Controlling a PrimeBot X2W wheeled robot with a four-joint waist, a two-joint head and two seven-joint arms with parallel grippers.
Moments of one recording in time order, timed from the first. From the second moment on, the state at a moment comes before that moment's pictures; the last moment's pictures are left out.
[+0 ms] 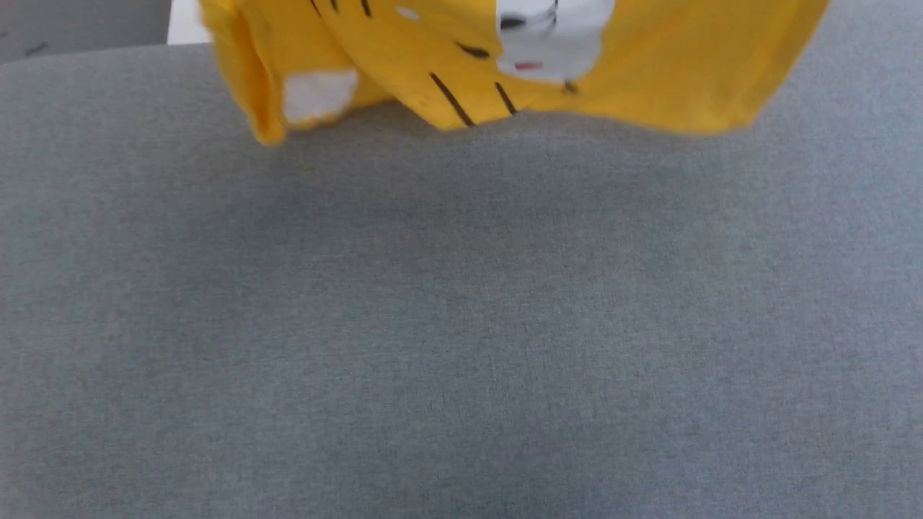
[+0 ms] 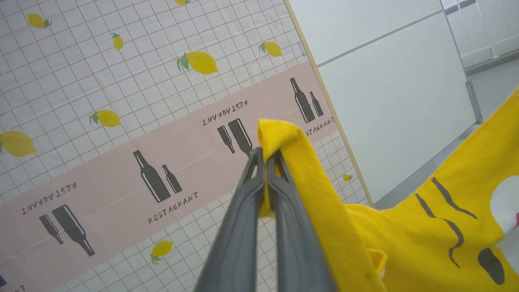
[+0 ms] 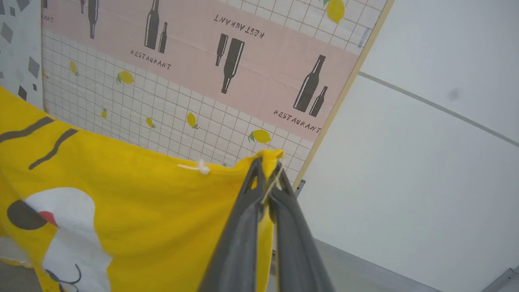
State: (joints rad) left arm -1.36 0.84 -0.69 0.09 -0.69 -0.02 0.02; right arm -1.15 -0.44 0.21 0.11 0.33 0.13 0.43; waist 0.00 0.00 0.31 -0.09
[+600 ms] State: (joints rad) left arm -1.90 0.69 -0.70 0.43 -0.49 -0.10 -0.08; right arm -1.63 -0.27 0.22 0.53 0.19 0.13 0.23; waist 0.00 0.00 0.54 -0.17
